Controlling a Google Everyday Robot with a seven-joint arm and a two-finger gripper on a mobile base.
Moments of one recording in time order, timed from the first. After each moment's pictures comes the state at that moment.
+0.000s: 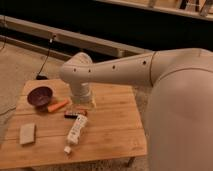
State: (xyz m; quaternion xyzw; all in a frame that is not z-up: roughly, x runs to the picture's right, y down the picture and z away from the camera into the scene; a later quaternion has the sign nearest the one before) arm -0.103 0.104 0.703 -0.26 0.24 0.64 0.68
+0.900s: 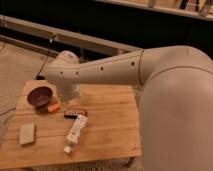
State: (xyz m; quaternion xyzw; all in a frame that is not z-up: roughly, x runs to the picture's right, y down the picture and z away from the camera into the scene) arm -0.180 0.075 0.701 -0.27 0.08 0.47 0.84
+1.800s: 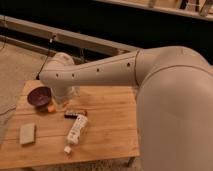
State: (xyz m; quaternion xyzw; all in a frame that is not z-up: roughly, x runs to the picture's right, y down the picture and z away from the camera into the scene) arm -0.194 0.079 0.708 -0.28 0.05 0.42 0.86
